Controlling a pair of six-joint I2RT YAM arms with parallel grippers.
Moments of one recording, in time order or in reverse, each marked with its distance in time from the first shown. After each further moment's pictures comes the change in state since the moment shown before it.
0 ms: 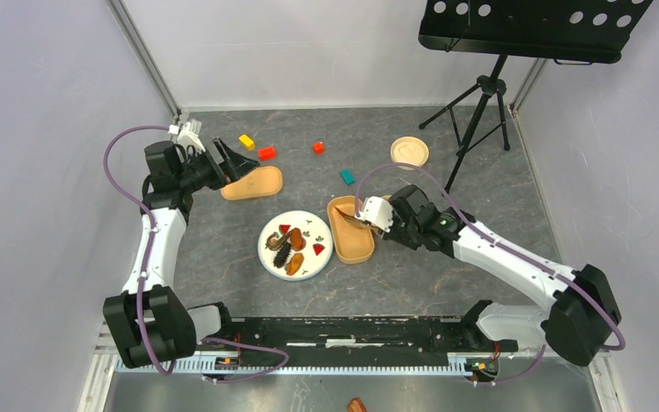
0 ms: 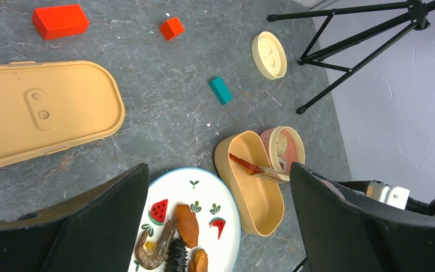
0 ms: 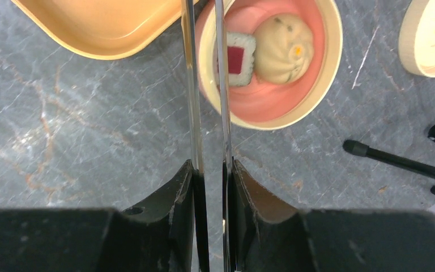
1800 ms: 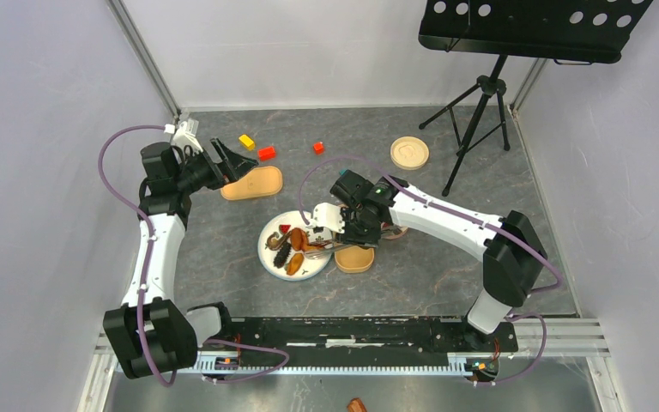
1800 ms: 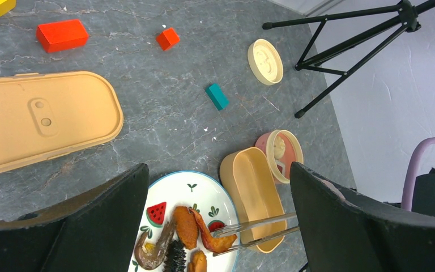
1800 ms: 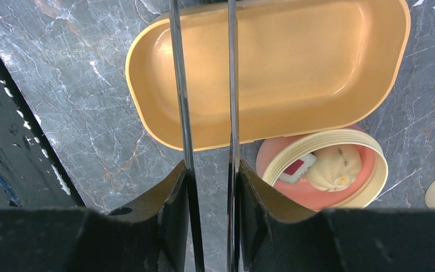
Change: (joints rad) left arm 0.000 -0.058 -0.001 -0.006 -0.012 0.000; right arm 0.167 0.481 0.504 -0.305 -0.193 -0.093
